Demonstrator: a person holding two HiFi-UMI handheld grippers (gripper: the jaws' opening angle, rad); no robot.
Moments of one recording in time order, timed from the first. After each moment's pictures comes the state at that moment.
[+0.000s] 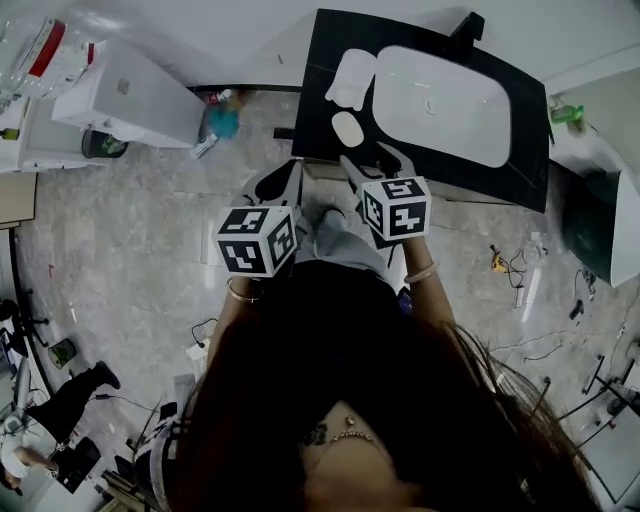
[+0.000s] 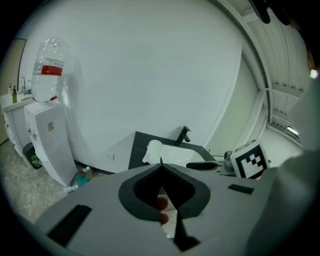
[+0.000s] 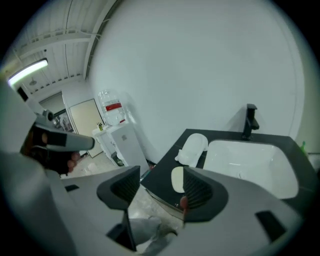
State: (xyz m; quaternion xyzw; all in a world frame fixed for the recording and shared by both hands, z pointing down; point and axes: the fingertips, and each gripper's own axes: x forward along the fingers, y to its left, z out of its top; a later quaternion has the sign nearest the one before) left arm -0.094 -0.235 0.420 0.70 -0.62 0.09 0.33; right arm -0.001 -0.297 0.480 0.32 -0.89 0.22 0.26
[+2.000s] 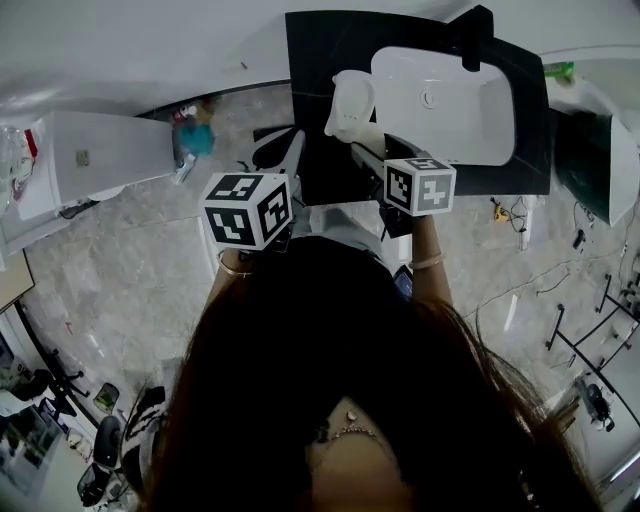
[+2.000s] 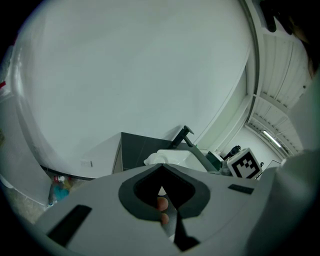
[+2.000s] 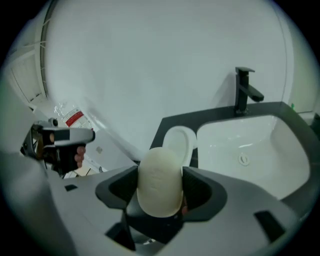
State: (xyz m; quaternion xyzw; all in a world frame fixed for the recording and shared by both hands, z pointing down) left arm -0.154 -0.416 0.456 0.78 -0.49 0.11 0.38; right arm -0.027 -0.418 0.540 0.39 -0.79 0.38 0.29
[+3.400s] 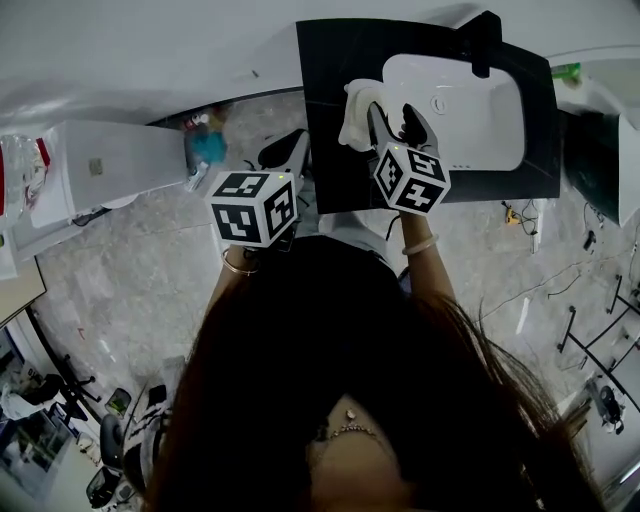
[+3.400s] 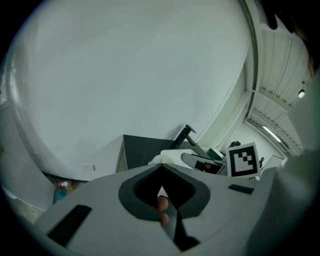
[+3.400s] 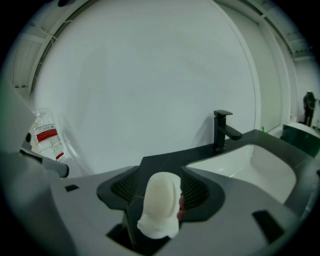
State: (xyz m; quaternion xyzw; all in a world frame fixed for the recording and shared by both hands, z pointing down) left arm -0.172 -0.429 0.457 0.78 -0.48 0.13 0.37; right arm -0.024 -0.495 0.493 0.58 -0.76 0.25 0.14
